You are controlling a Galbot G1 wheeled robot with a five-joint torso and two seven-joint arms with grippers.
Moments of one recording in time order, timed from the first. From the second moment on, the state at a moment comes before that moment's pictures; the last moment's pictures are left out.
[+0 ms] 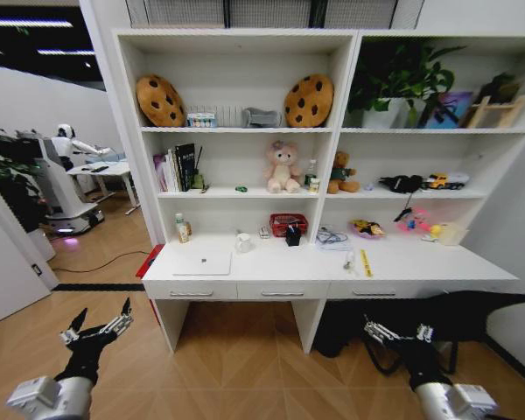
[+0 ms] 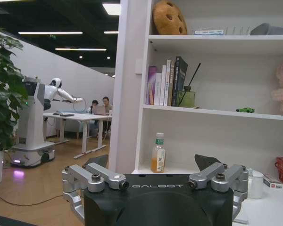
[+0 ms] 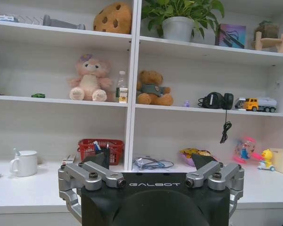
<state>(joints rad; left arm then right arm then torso) 1.90 -1.25 -0.91 -2.40 -0.56 0.08 -0.25 -2.04 1.01 0.81 2.34 0.50 0.15 0.31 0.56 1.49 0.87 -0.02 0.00</state>
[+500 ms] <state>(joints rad) 1.90 -1.25 -0.91 -2.40 -0.56 0.08 -0.25 -2.04 1.01 0.81 2.34 0.50 0.15 0.31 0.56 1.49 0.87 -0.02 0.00</state>
